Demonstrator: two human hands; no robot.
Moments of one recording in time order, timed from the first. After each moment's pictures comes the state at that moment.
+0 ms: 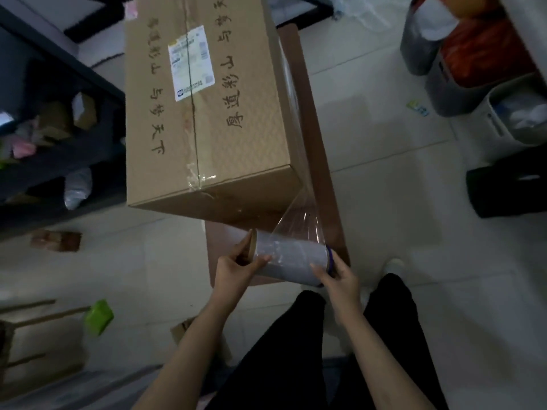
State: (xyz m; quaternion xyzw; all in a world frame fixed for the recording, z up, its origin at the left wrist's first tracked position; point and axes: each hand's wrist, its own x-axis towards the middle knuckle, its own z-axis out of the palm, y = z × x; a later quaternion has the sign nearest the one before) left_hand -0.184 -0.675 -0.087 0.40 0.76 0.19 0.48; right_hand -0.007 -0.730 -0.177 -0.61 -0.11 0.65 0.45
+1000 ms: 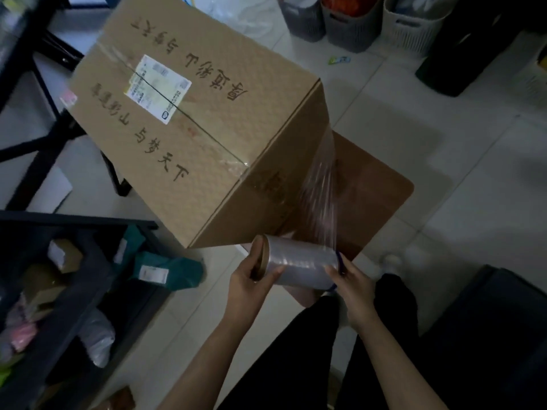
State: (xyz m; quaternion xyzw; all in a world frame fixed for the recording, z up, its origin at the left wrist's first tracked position) left_hand -0.374 -0.610 -0.095 0.70 0.53 0.01 0.48; right_hand -0.261 -0.747 -0.202 -0.59 0.11 0.51 0.61
